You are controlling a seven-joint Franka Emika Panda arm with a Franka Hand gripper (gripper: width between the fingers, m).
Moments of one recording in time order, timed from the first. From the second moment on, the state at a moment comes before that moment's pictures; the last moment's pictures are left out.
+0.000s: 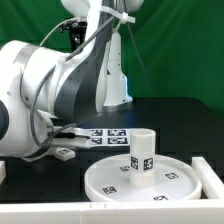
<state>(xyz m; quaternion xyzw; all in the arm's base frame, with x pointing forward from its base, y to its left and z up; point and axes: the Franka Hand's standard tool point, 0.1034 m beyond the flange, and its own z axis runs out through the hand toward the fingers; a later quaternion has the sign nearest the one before) 0.393 -0.140 0.012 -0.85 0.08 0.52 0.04</state>
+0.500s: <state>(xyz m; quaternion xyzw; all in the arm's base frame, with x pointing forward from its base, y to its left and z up) 0.401 -0.137 0.032 -0.85 0.08 0.52 0.05</state>
